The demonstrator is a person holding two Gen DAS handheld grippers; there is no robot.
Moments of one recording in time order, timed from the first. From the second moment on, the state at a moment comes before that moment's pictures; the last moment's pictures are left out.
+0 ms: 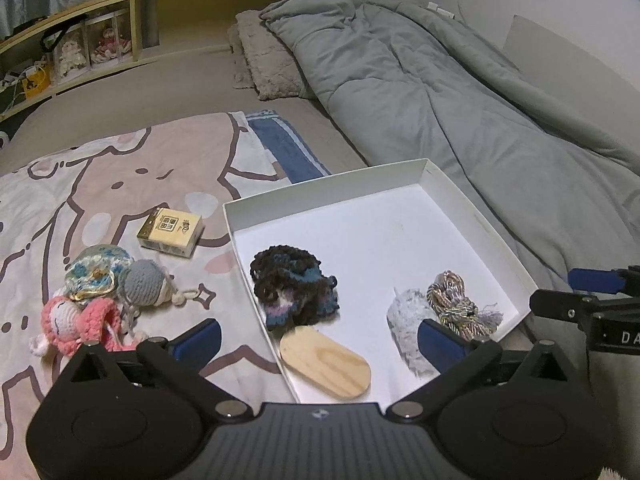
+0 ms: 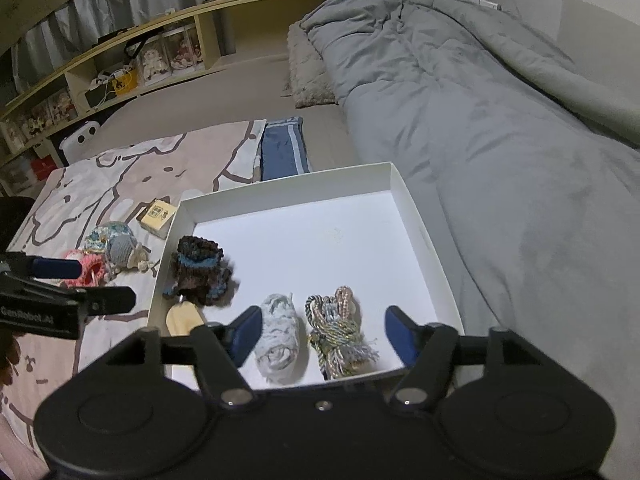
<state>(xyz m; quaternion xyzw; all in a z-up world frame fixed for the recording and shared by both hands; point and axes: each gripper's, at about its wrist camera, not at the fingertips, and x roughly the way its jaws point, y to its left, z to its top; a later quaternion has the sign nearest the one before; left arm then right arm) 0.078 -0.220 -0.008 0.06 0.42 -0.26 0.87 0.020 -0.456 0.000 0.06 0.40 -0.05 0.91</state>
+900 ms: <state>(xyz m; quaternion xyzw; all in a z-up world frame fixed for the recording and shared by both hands) 0.048 -0.185 -0.015 0.04 0.40 -0.26 0.88 -0.006 -0.444 -0.012 0.04 0.40 -0.09 0.91</state>
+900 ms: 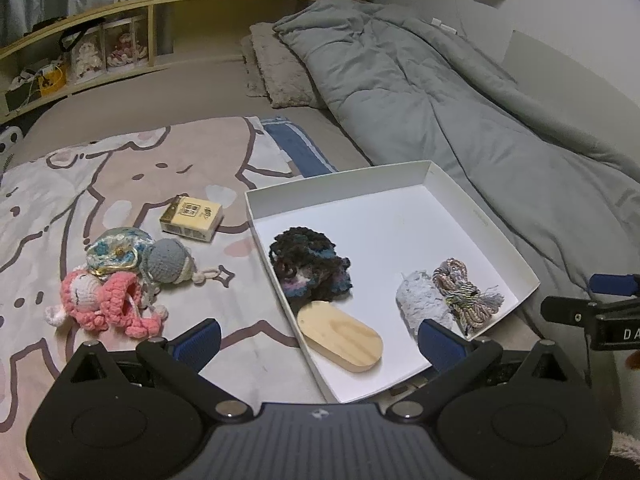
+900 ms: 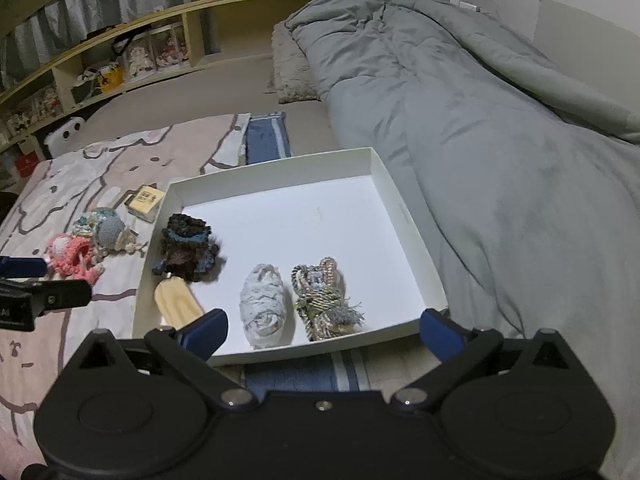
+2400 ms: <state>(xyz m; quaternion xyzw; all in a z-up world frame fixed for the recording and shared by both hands) 0.112 0.002 -0.027 -0.03 0.36 -0.04 0.93 0.136 -0.287 0.005 0.07 0.35 0.04 0.93</state>
